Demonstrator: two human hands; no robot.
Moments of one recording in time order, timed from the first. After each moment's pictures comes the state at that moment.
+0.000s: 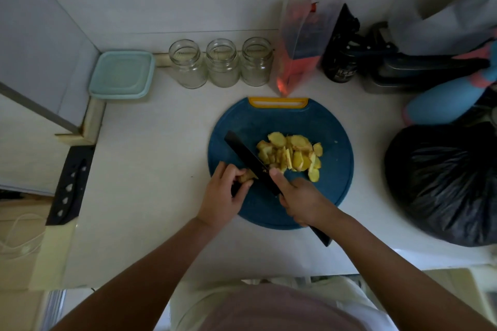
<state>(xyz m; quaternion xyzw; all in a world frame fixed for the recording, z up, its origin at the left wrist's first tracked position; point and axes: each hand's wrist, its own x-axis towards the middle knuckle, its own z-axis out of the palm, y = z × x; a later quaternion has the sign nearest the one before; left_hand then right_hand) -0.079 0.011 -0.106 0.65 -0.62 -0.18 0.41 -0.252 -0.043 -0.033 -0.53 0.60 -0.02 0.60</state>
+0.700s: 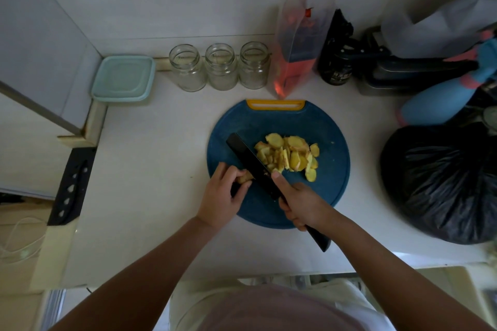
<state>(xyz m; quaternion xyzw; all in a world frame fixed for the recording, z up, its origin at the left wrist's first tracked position) -0.080 0.011 -0.106 0.65 -0.63 -0.16 0.40 -0.257 -0.037 -0.023 -0.50 0.59 0.01 0.63</state>
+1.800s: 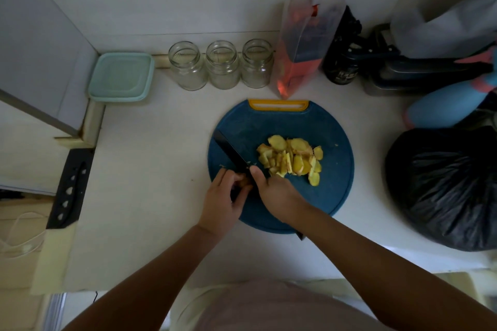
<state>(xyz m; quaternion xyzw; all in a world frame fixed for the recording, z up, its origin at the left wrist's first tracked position) -0.083 0.016 -0.099 0.67 -0.59 -0.20 0.40 -0.211 -0.052 -0.033 -0.63 0.59 0.05 0.51</state>
